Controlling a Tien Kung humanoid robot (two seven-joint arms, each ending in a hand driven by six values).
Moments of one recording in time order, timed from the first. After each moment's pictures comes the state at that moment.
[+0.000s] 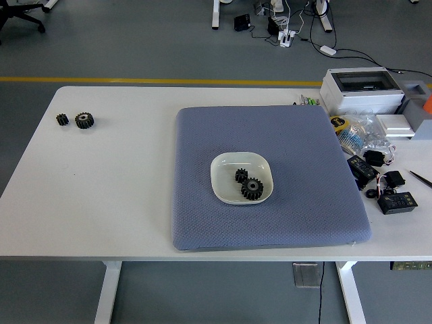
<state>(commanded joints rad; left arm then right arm) -0.04 0.14 -1.70 -0.18 1.75 -0.02 0.07 0.11 -0.21 1.65 1.23 -0.97 -0.14 0.35</state>
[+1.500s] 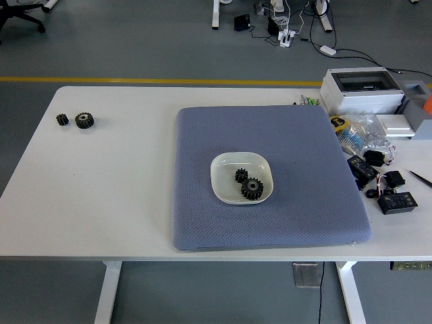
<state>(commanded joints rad) -0.04 0.12 -1.69 -0.18 1.74 -0.02 0.06 0.12 -0.21 1.65 1.24 -0.98 -0.13 0.34</state>
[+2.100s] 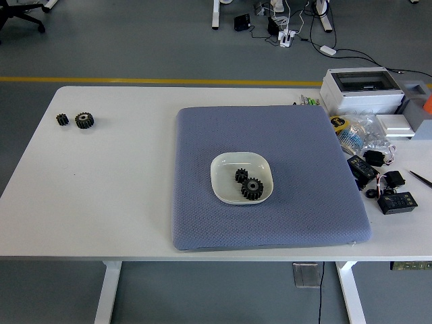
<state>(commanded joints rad) -0.03 0.12 -1.70 -0.18 1.74 -0.02 0.06 0.12 -0.21 1.65 1.24 -0.98 -0.11 0.34</state>
